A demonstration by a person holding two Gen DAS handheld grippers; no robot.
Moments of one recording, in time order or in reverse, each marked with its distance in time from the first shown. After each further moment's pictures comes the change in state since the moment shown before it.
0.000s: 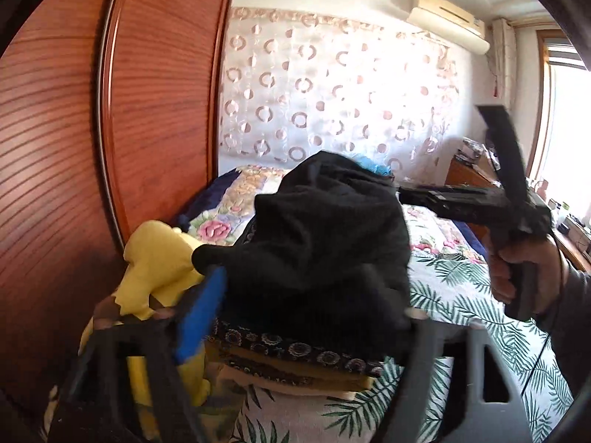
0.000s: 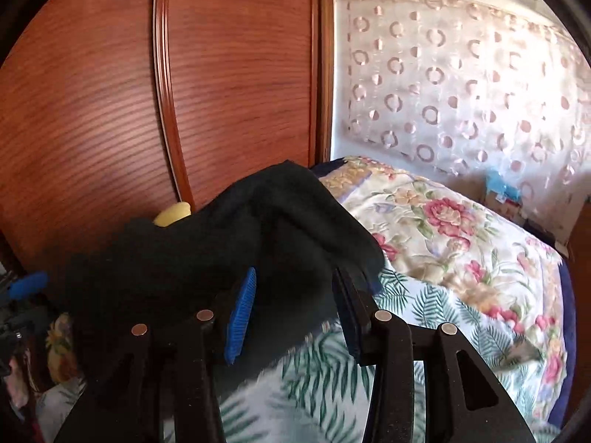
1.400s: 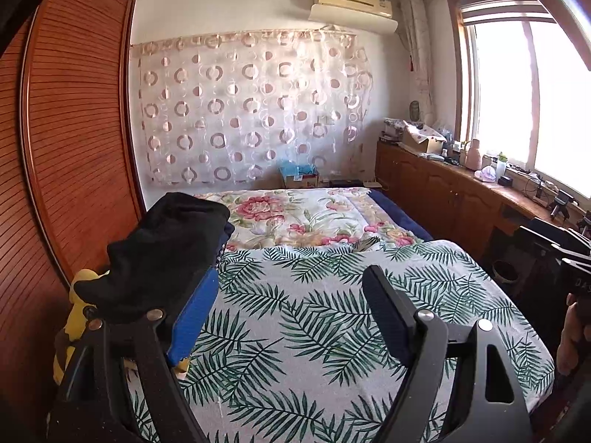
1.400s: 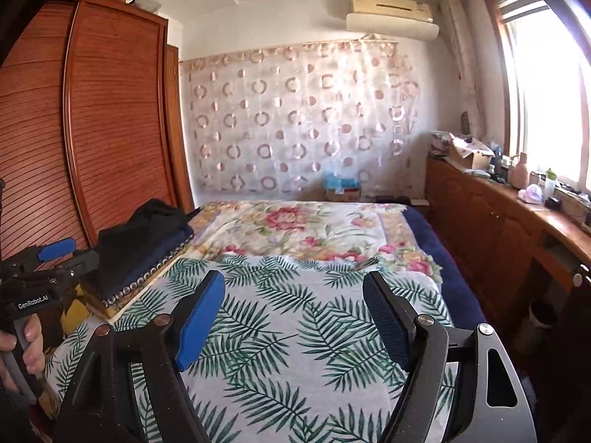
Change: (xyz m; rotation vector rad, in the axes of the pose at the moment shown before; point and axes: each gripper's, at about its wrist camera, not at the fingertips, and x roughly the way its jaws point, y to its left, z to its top) left arm -0.084 -0.185 0.003 0.220 -0.030 -0.185; right arm -0.345 0.104 -0.154 0.310 -0.201 -0.492
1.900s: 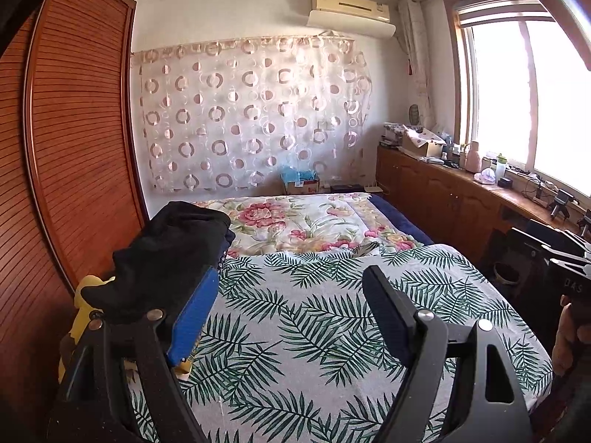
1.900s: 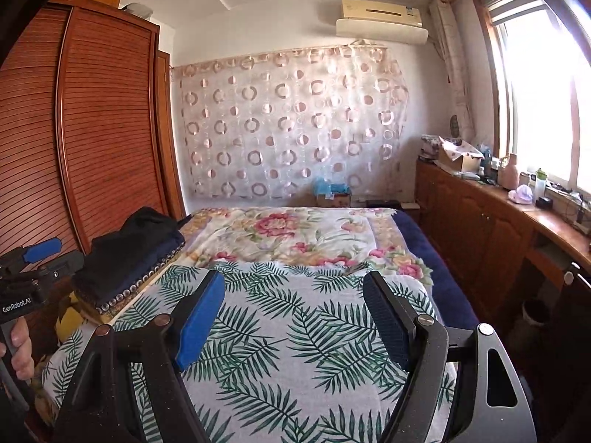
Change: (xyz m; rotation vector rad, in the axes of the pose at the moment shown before) left arm -0.011 -0.007 0.003 0.010 -0.018 0.011; right arm -0.003 0.015 -0.018 0.012 -0.014 -0.031
